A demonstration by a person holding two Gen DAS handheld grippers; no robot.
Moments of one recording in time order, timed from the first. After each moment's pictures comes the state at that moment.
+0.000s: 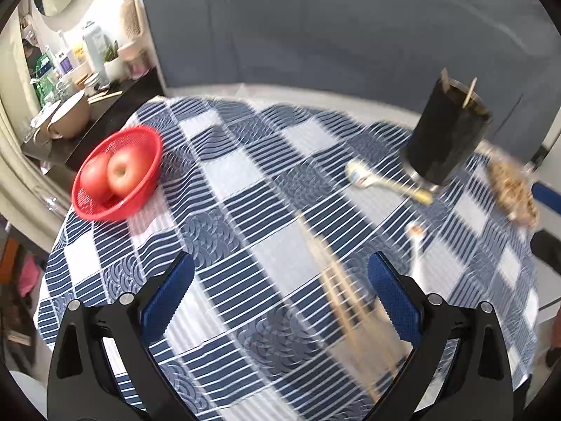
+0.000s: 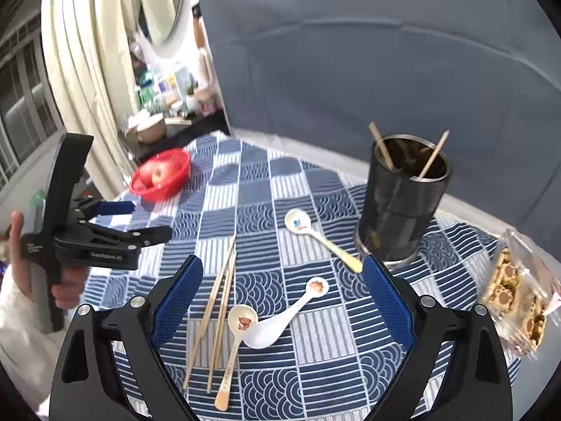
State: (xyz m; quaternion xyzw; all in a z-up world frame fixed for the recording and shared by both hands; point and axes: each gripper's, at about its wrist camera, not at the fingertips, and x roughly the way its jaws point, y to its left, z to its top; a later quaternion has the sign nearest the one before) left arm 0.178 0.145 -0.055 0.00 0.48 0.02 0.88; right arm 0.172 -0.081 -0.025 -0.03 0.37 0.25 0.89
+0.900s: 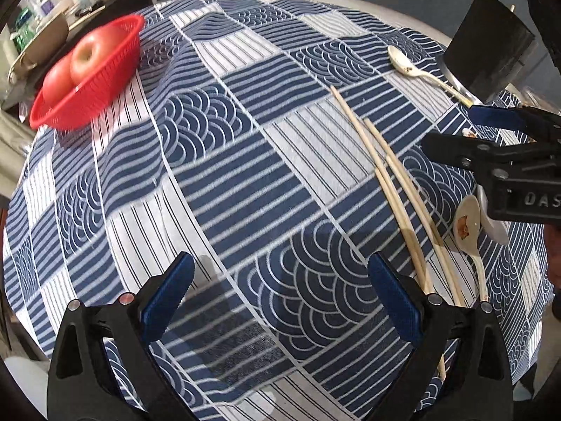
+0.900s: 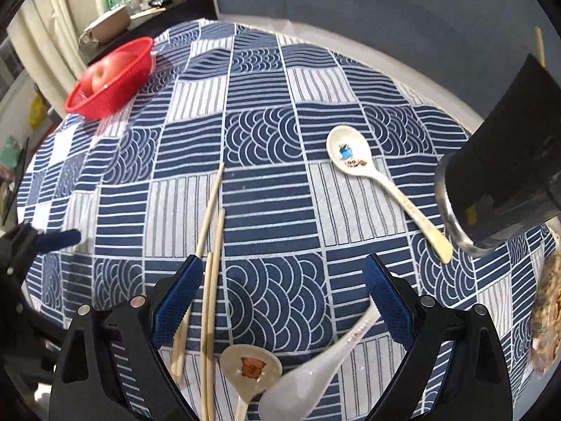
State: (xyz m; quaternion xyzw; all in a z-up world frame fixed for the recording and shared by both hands) left arm 0.168 0.165 -0.161 -0.01 0.59 0.01 0.81; right arm 0.257 0.035 -0.142 -0.12 0.53 0.21 0.81
